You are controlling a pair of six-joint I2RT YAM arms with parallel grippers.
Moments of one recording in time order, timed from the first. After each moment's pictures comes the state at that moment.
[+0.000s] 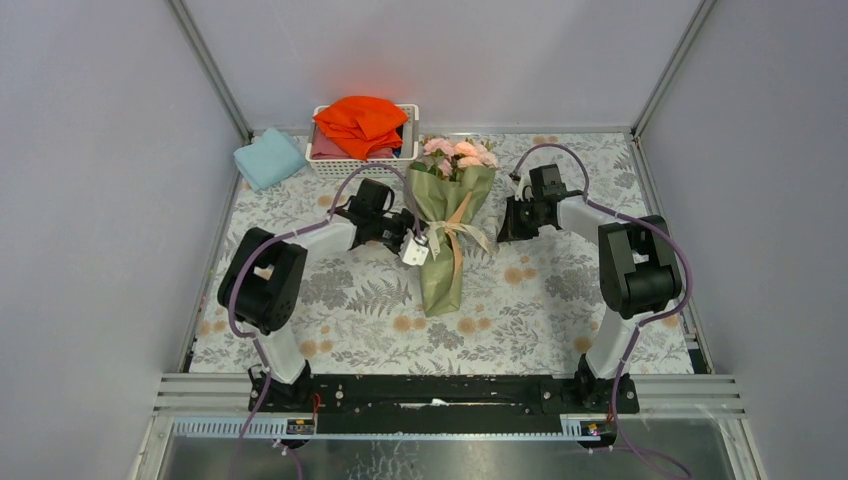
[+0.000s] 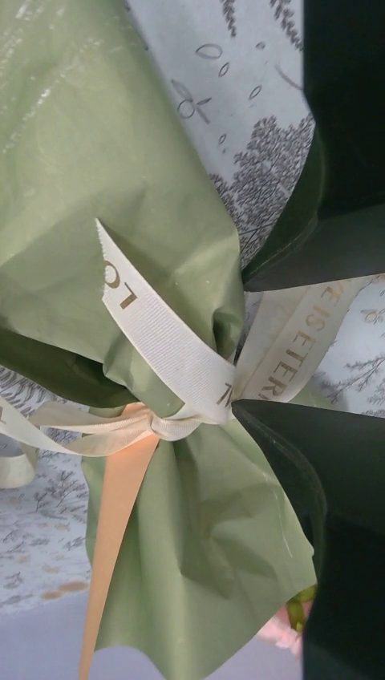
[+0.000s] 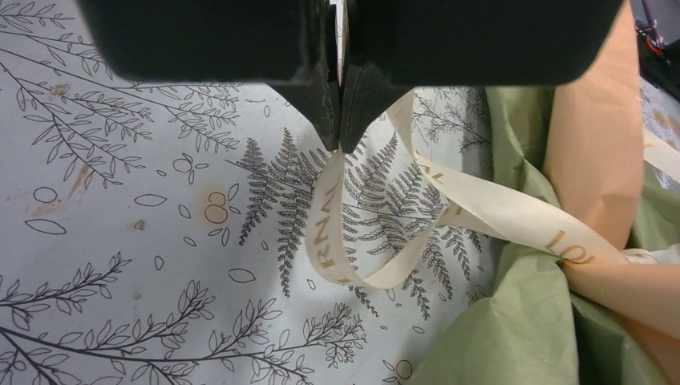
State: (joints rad) left arm -0.39 1.77 1.03 -0.17 0.78 1.60; right arm 0.21 1.84 1.13 -0.35 -0.41 0.20
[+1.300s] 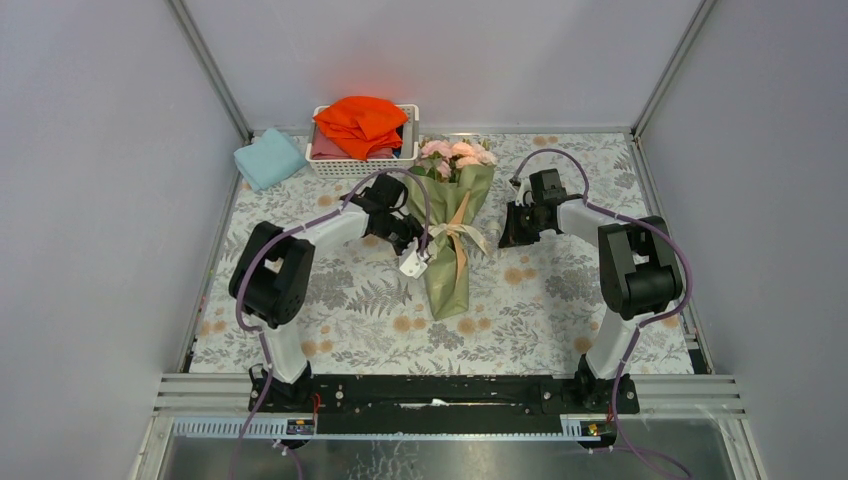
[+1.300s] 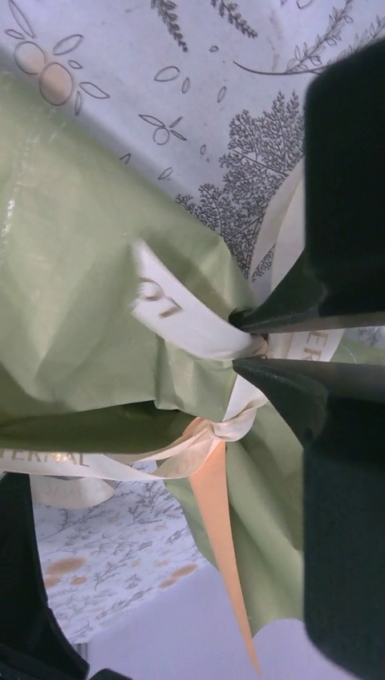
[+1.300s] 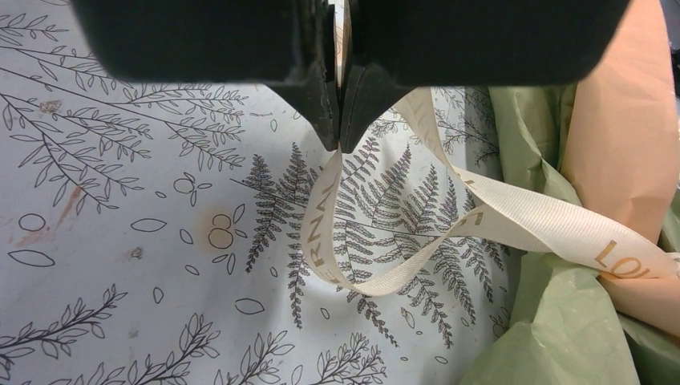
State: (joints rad) left arm -0.45 1.84 1.21 -0.49 0.75 1.98; right arm 0.21 1.83 1.10 -0.35 -0.40 0.19
